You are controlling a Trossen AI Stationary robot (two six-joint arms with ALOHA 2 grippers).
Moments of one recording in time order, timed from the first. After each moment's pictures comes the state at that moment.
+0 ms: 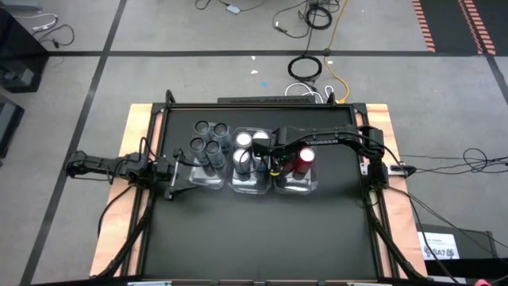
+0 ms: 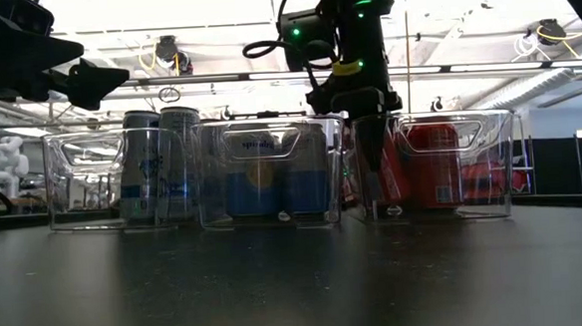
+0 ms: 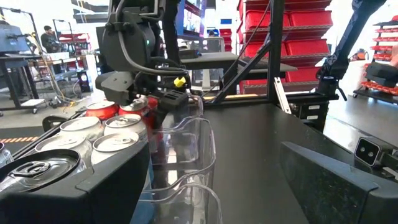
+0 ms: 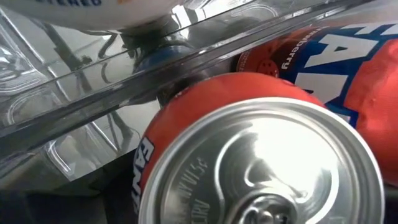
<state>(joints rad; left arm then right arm) -0.15 0.01 0.01 0.02 -0.02 0.06 -0.13 1.99 1.62 -1.26 0.18 0.35</state>
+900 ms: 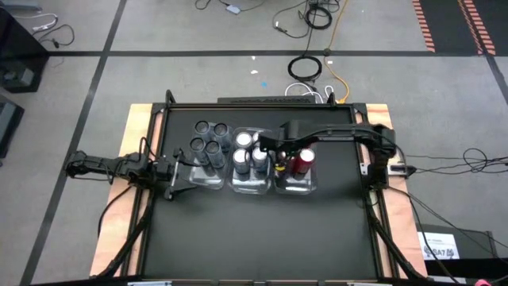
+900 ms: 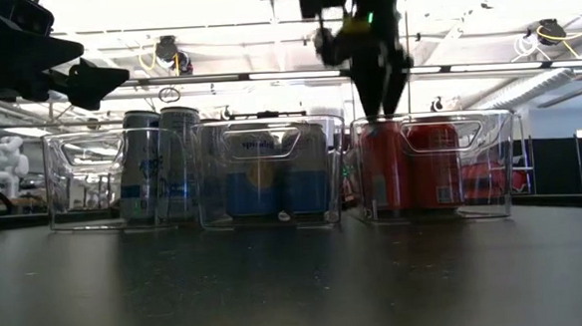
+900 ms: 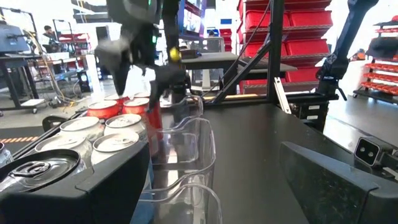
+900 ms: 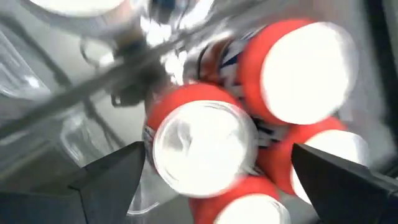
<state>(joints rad) -0.15 0.01 0.01 0.02 -0.01 0.06 -0.12 1.89 1.66 -1.36 0.23 0.44</state>
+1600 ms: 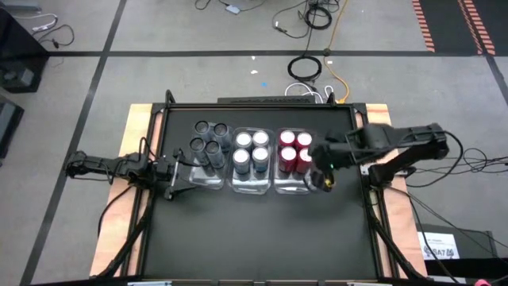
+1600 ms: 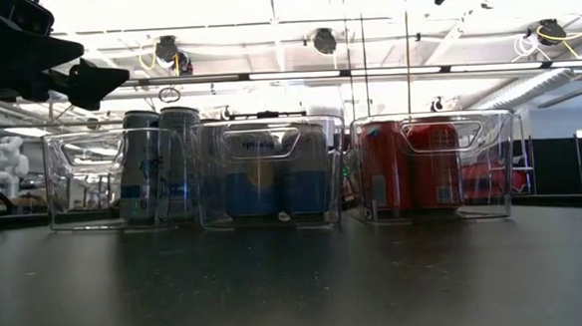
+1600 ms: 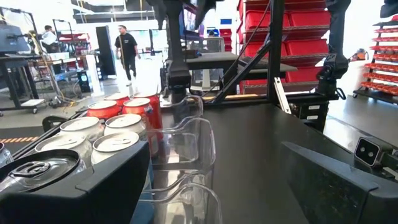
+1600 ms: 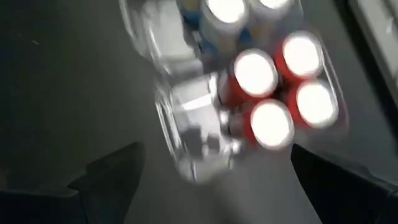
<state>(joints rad) -0.15 0.01 0.01 0.02 -0.01 0.06 0.20 1.41 1.67 -1.47 0.23 0.56</state>
